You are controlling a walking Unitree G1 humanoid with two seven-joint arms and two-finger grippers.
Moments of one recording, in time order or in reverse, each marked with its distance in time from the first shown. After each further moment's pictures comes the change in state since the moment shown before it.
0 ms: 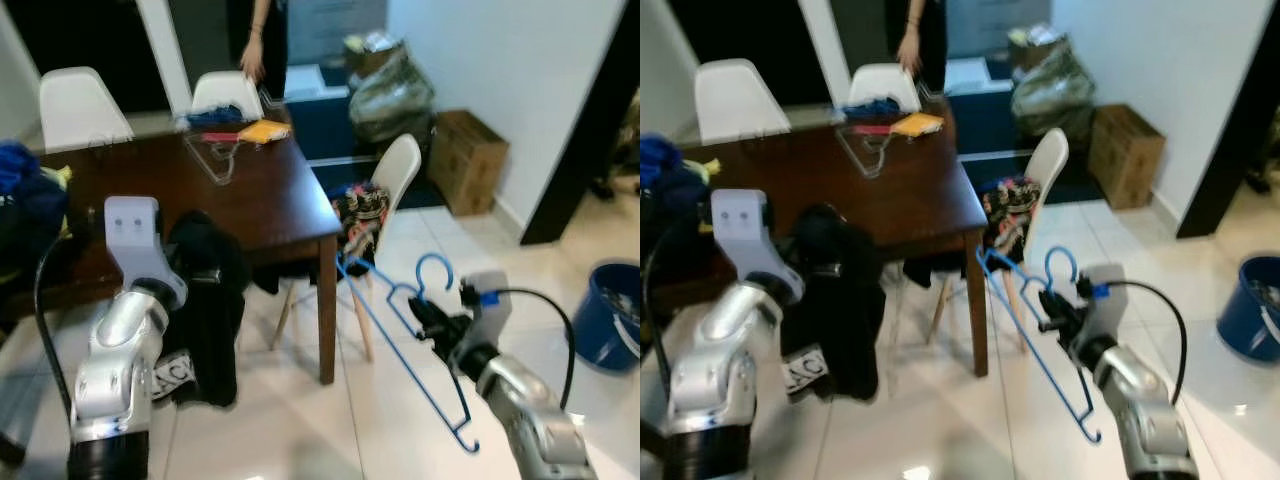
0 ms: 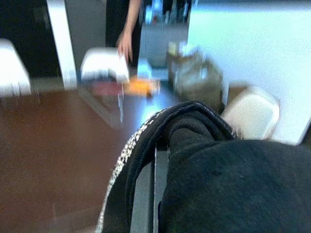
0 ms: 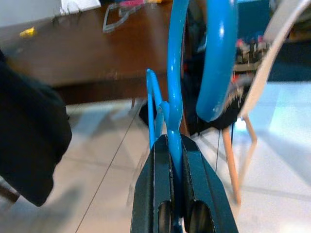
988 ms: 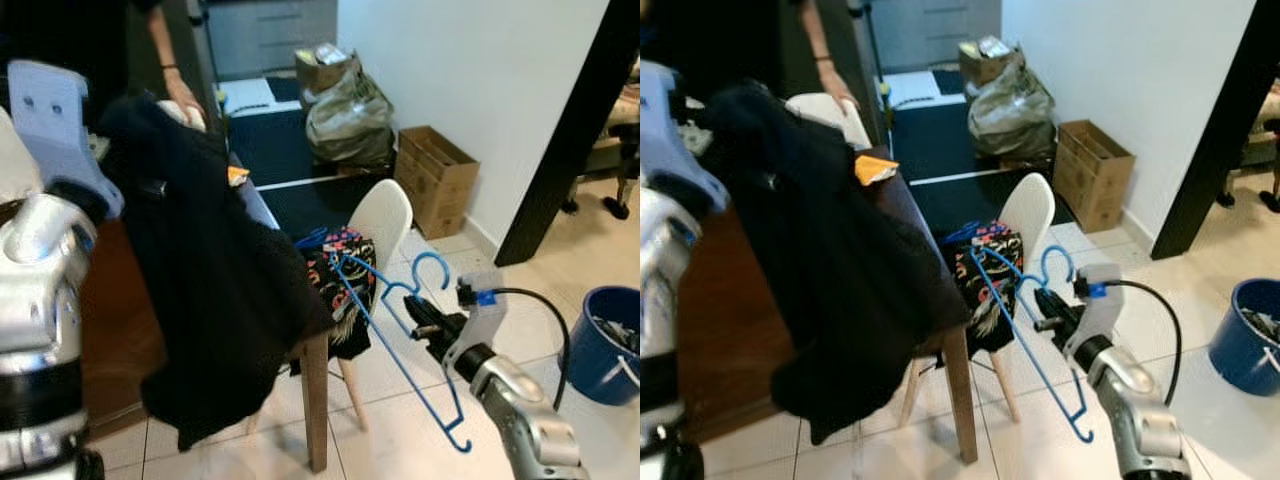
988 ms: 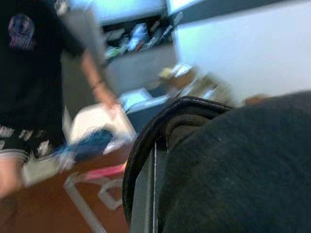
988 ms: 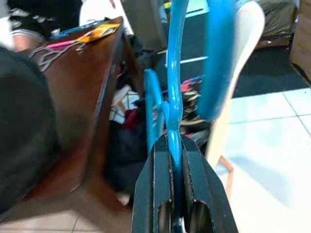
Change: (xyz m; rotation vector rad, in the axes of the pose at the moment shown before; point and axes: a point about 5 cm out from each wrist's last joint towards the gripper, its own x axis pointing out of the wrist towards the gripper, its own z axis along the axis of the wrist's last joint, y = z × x) left arm 0.012 0.047 0.018 0.184 0.025 0.110; right arm -0.001 0.002 -0.005 0.025 0.010 -0.011
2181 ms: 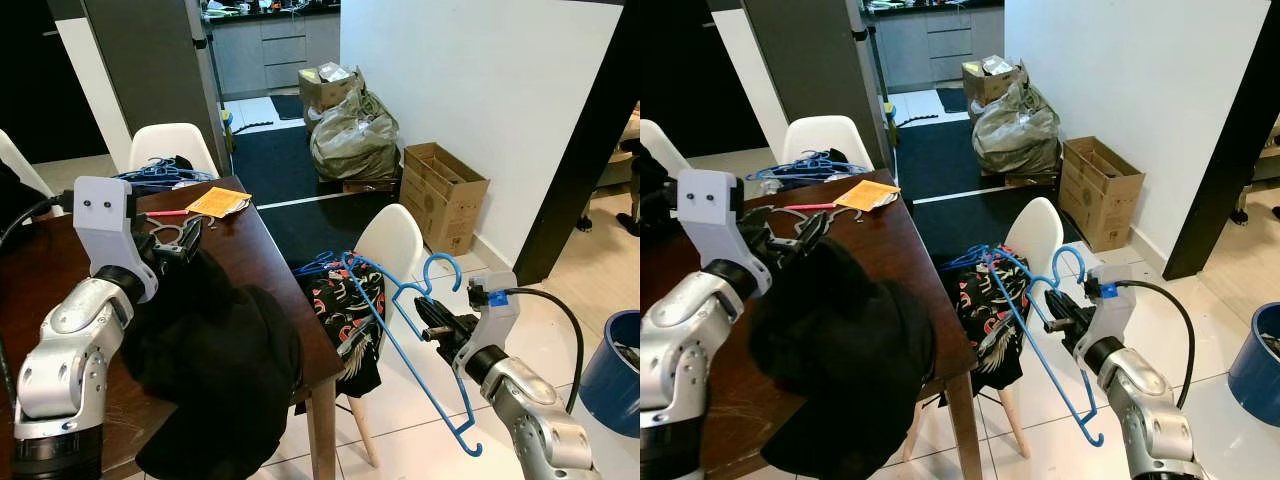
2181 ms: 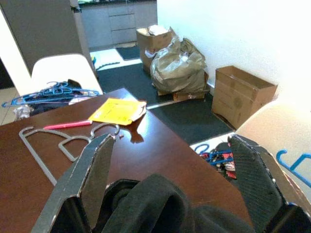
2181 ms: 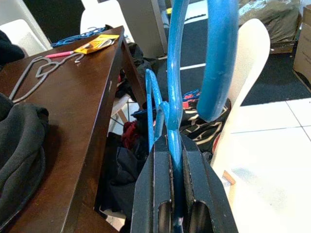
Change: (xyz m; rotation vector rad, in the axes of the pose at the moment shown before) left arm -0.031 -0.026 -0.036 -0.107 0.245 -0.128; right arm -0.003 -0.003 0.000 0.010 0.012 -0.003
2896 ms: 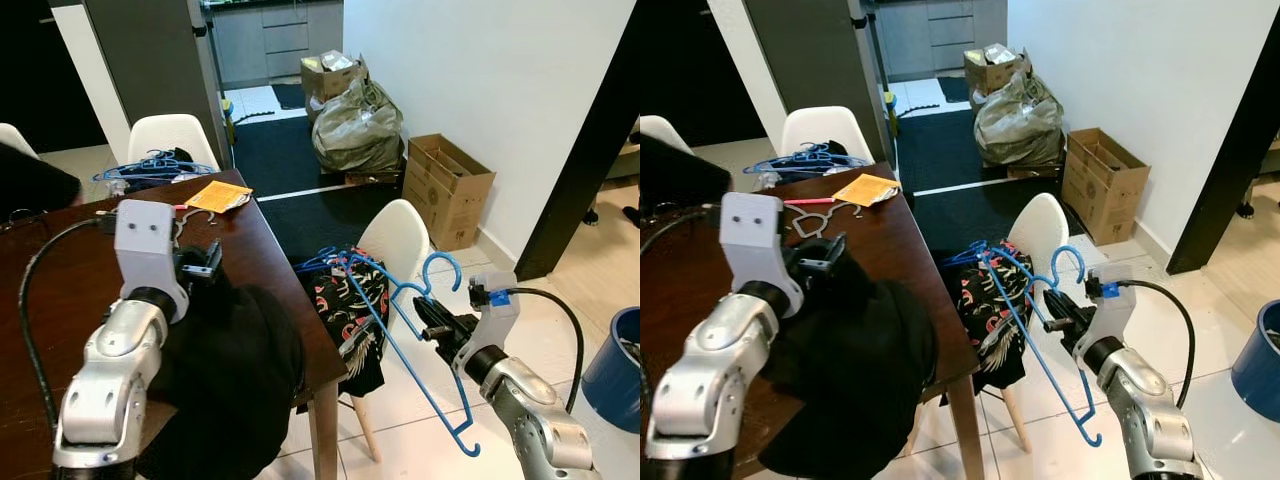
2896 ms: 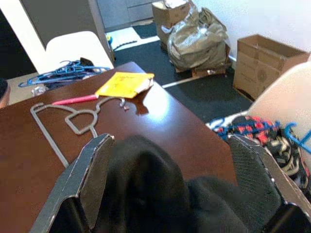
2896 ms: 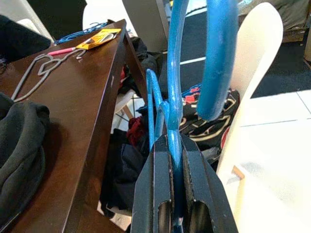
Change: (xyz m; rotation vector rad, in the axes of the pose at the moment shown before) left arm -0.011 -0.046 -0.021 0.029 0.017 0.074; right arm -0.001 -0.001 0.001 0.027 -0.009 0.004
